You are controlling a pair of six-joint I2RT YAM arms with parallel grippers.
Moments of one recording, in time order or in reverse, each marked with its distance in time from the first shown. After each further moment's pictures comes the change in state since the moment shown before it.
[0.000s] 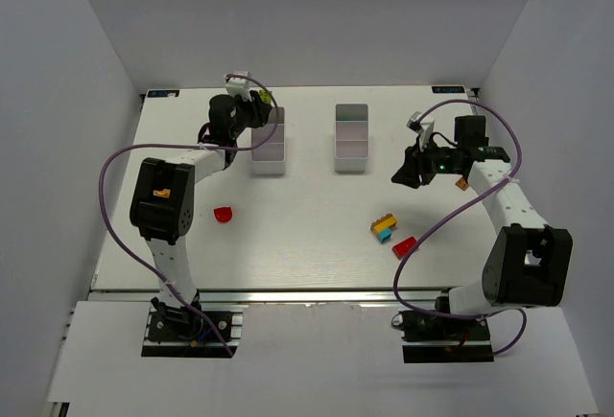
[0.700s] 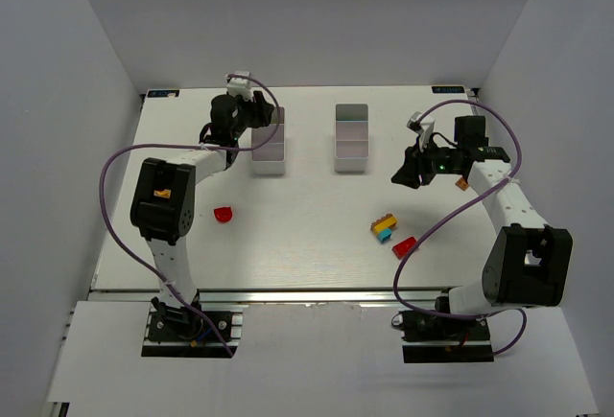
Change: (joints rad) left arm -0.010 0.000 0.000 -0.010 -0.038 0.014; right arm 0.000 0.000 -0.002 0.000 0.000 0.000
